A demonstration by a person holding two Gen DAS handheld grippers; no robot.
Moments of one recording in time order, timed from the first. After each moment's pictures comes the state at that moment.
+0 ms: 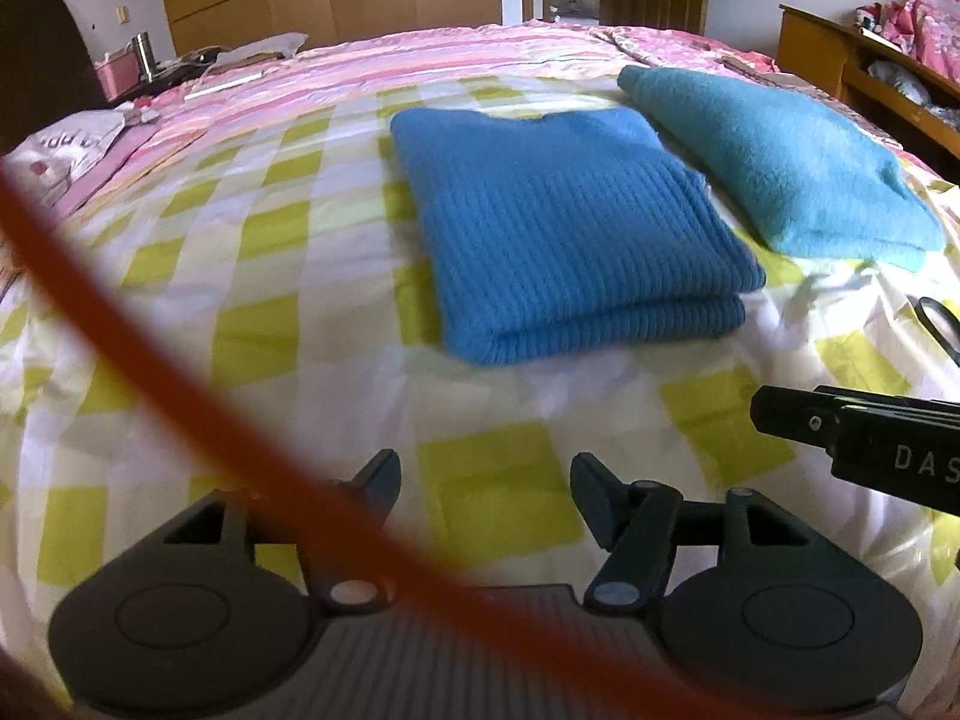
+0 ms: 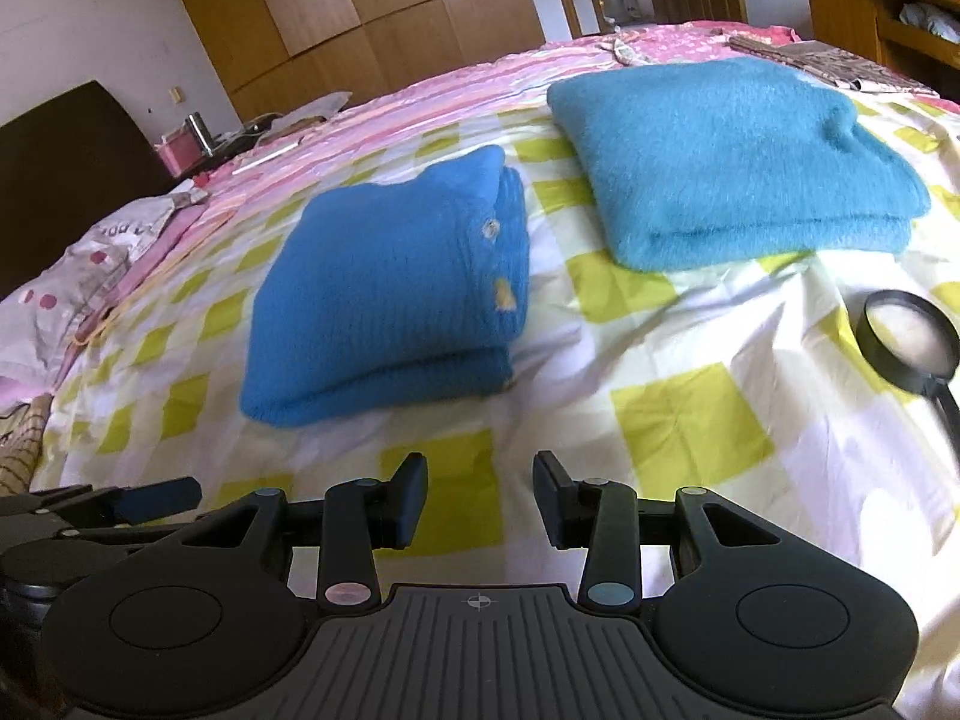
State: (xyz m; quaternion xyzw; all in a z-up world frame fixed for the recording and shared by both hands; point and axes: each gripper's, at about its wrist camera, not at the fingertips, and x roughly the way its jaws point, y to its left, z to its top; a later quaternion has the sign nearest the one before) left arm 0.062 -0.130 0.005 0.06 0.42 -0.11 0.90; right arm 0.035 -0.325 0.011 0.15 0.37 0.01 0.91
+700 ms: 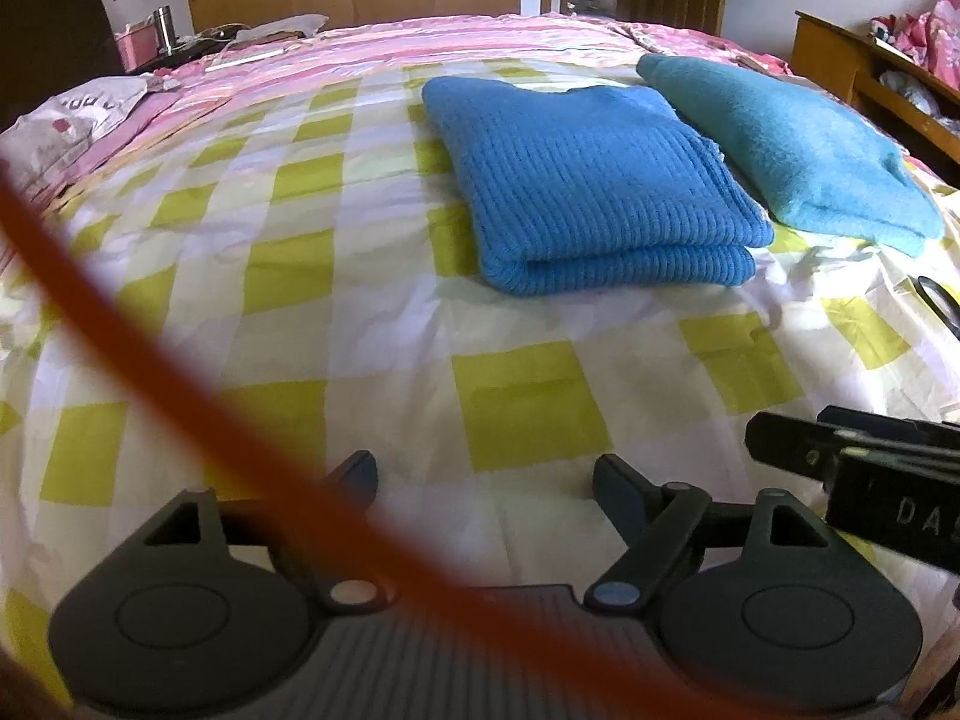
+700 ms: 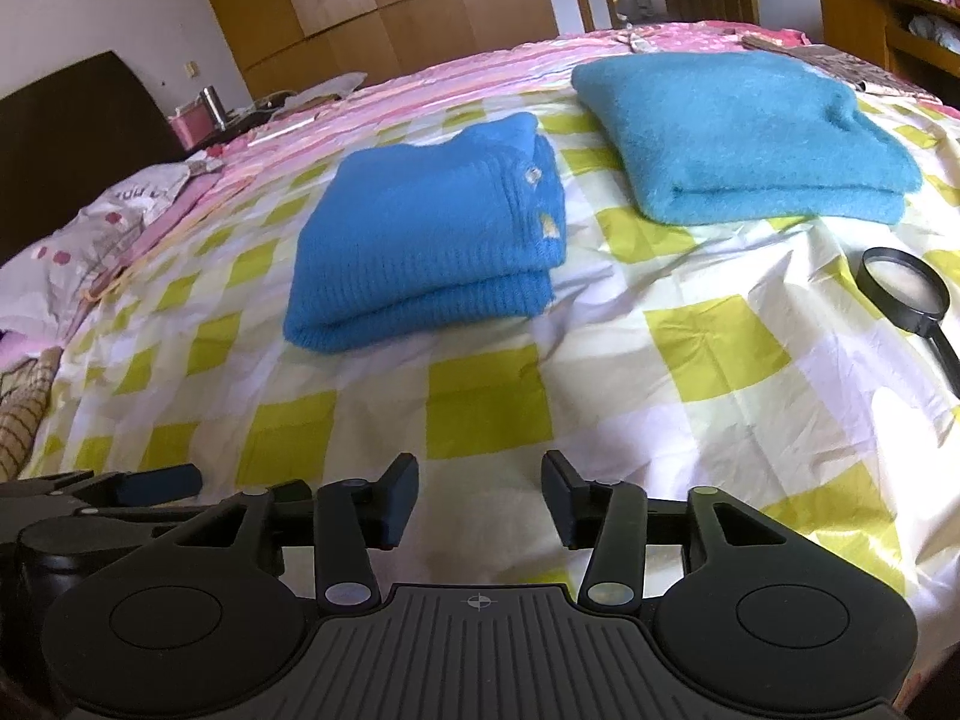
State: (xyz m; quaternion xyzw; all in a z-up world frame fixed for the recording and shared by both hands) left arm 0.036 -0.110 -0.005 0.04 0.43 -0.10 0.90; right arm 0.006 -0.297 0.005 0.13 0.39 0.01 0.91
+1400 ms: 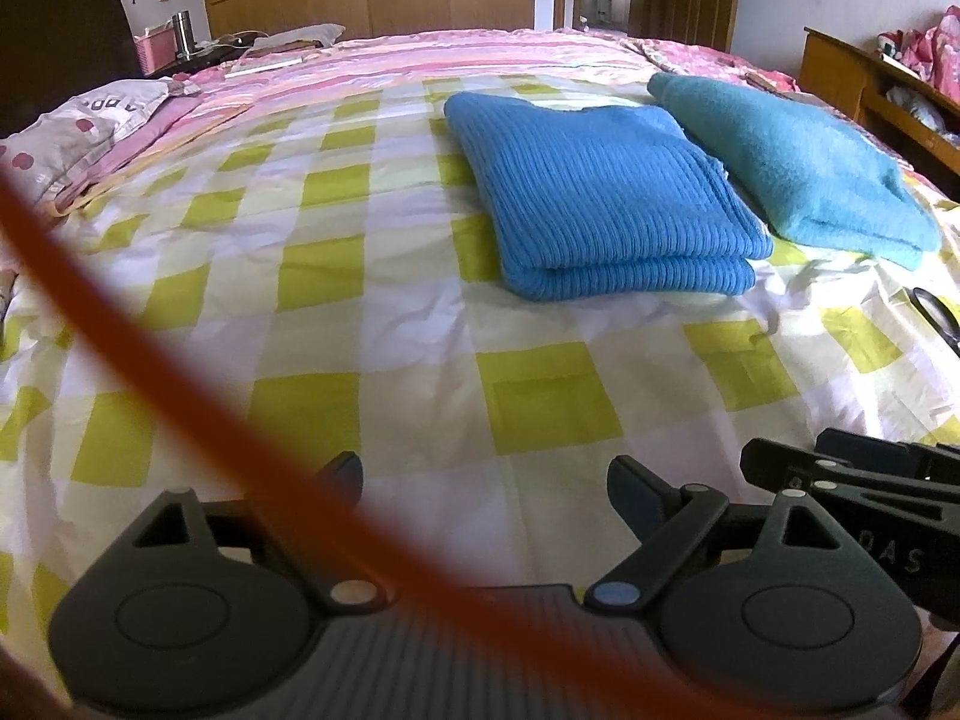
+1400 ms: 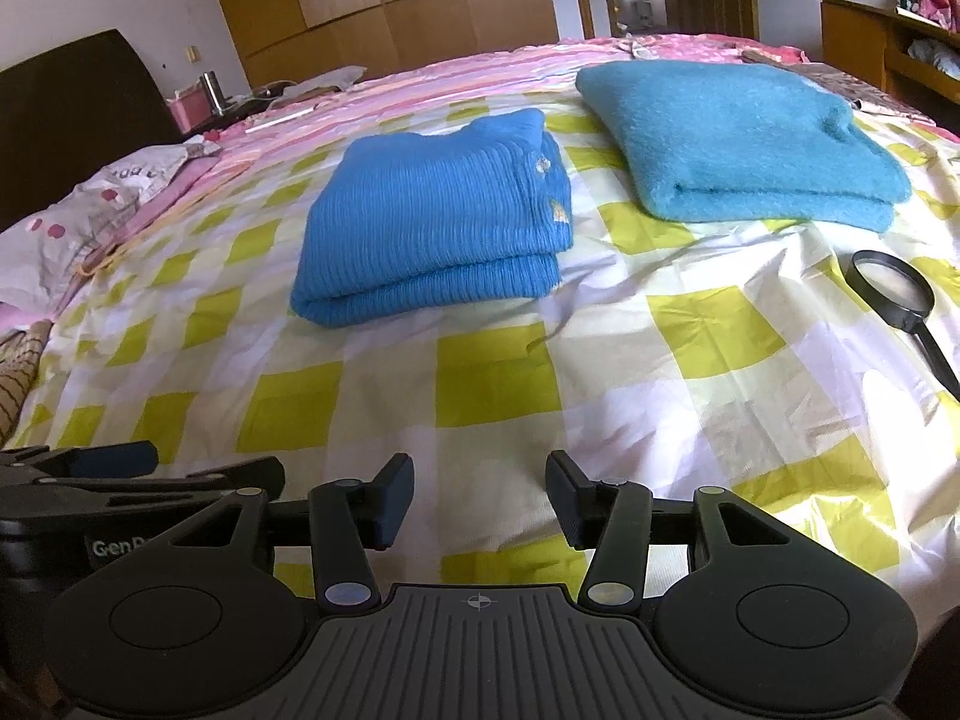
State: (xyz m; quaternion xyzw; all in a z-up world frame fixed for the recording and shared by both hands) left arm 0.022 -0.100 0.005 0.04 0.42 -0.09 0.90; right arm -0.005 -0.284 0.003 0.10 0.39 0.00 0.92
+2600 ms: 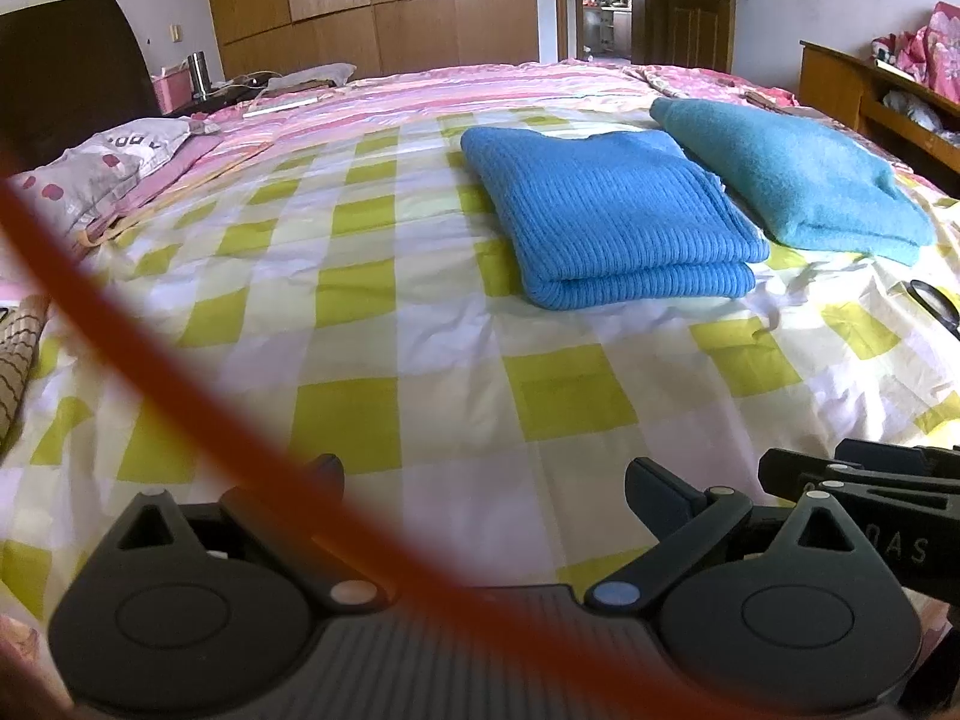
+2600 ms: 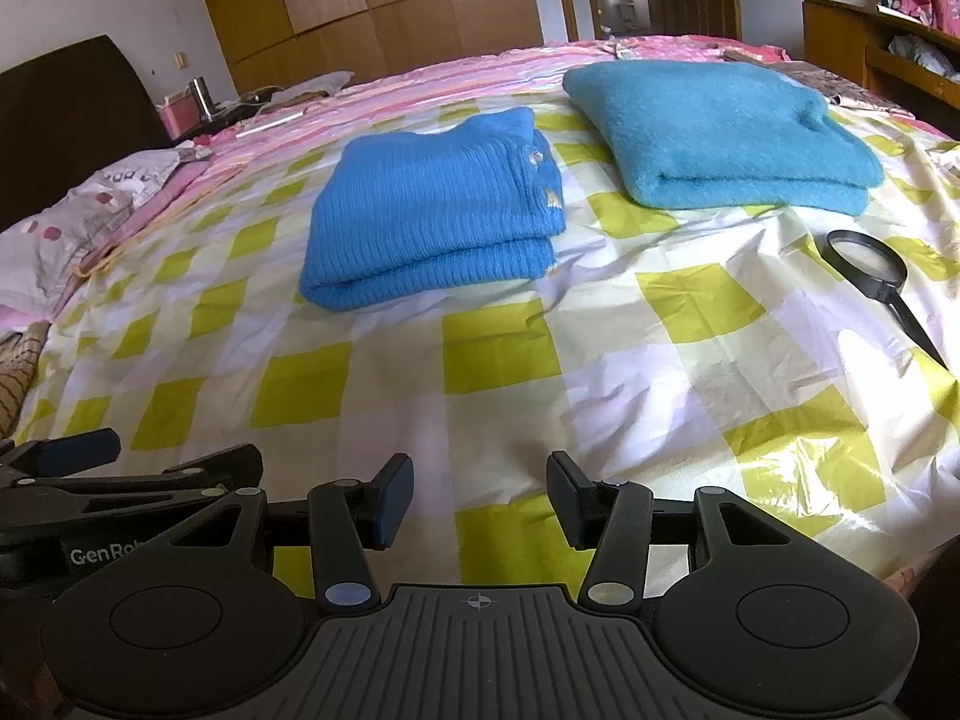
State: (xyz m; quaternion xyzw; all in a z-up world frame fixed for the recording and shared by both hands) left arm -0.003 -0.093 0.009 0.06 0.38 -0.07 0.92; right arm -0.024 -0.276 0.005 0.11 0.38 -0.02 0.92
